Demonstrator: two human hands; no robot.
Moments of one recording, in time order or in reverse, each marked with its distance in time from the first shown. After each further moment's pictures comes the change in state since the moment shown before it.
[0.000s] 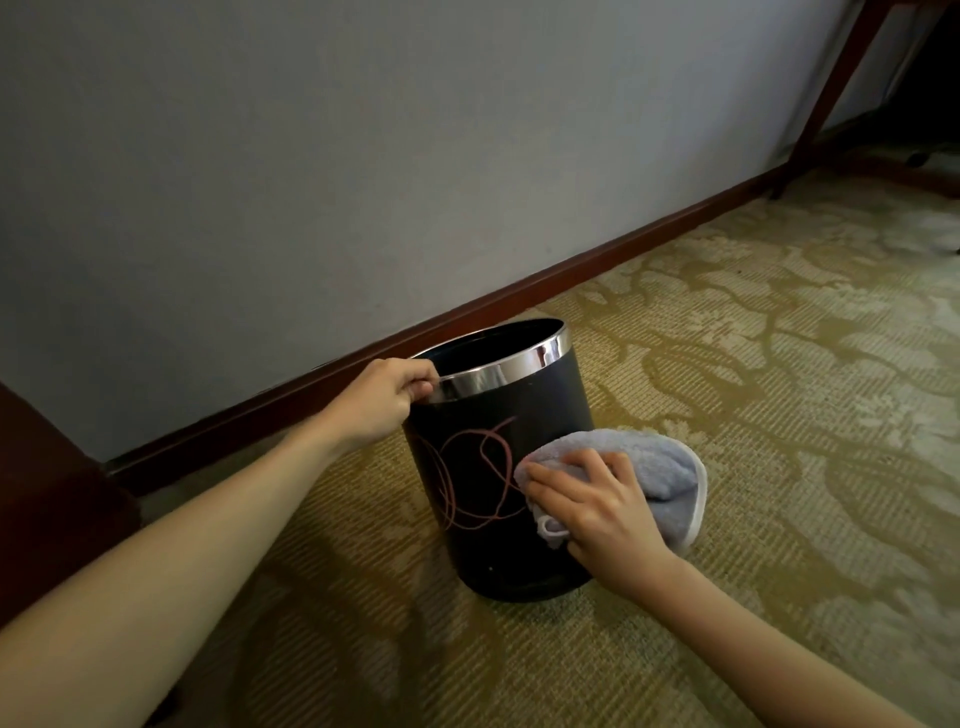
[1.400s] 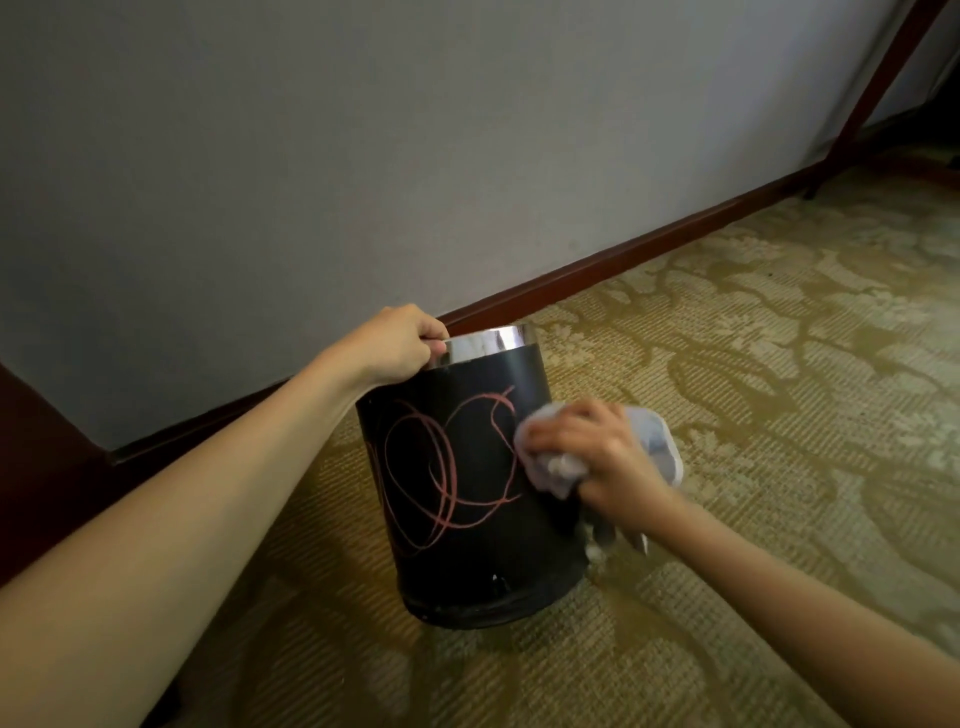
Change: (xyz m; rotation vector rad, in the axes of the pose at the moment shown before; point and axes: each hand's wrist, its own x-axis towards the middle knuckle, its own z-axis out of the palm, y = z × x) left_hand 0.037 0.016 -0.042 0.186 -0.015 -0.214; right_hand 0.063 0.038 0.017 0.484 -0.072 0.063
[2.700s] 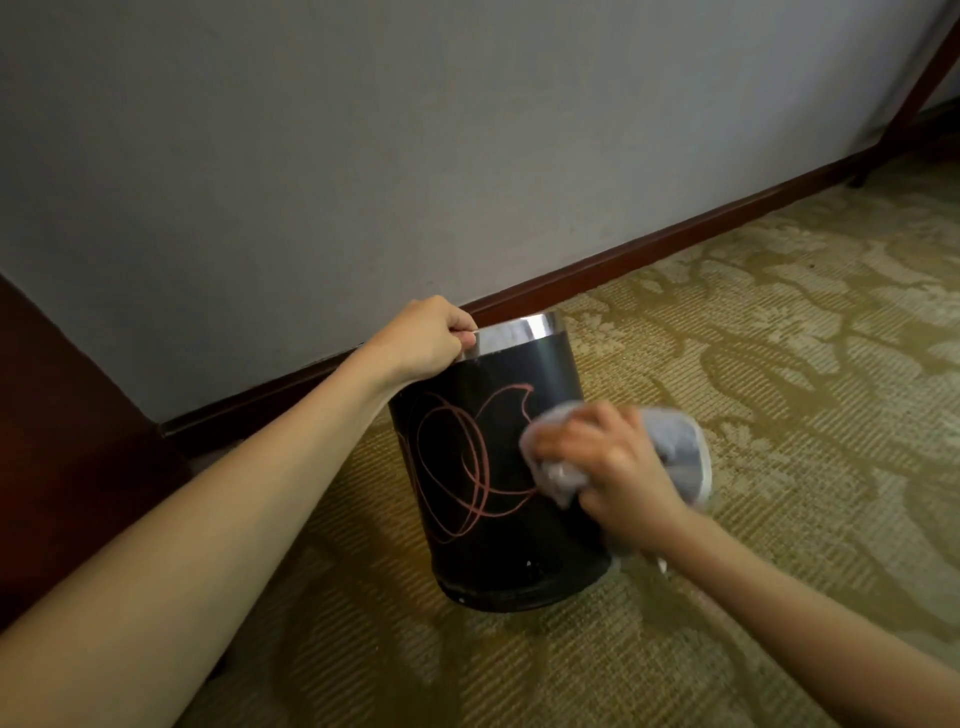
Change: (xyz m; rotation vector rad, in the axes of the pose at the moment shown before) left_hand -0.019 -0.008 0.004 -0.090 0.065 -0.033; right_hand 0.006 -0.051 0.008 -0.069 0.003 0.004
